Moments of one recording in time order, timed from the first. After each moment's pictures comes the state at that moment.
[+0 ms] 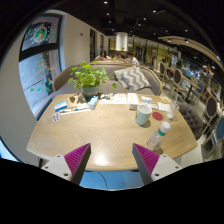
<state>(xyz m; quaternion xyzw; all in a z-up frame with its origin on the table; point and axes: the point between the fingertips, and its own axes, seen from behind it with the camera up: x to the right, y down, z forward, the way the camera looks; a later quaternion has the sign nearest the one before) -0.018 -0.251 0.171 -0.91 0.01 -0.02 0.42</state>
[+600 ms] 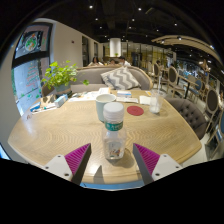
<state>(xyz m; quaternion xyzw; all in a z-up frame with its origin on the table) 0.191 -0.191 0.048 -0.88 0.03 0.00 0.47</state>
